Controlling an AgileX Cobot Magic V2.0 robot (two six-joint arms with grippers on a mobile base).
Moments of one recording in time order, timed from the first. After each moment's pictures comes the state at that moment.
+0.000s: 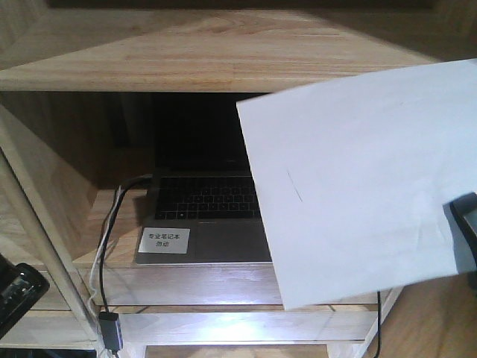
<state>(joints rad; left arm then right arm) -0.52 0.35 -0.54 -0.05 0.71 0.11 0.18 0.62 -0.03 -0.30 -0.92 1.41</state>
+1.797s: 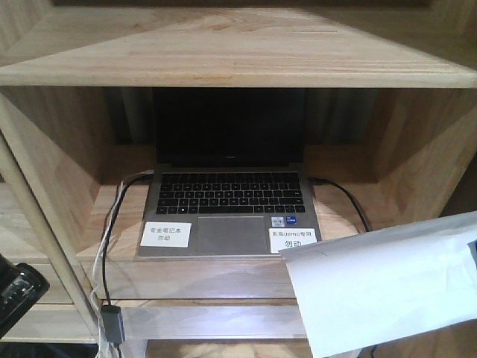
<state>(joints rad) -0.52 0.35 -0.54 -0.05 0.71 0.11 0.18 0.30 0.03 -0.29 -0.59 1.52</state>
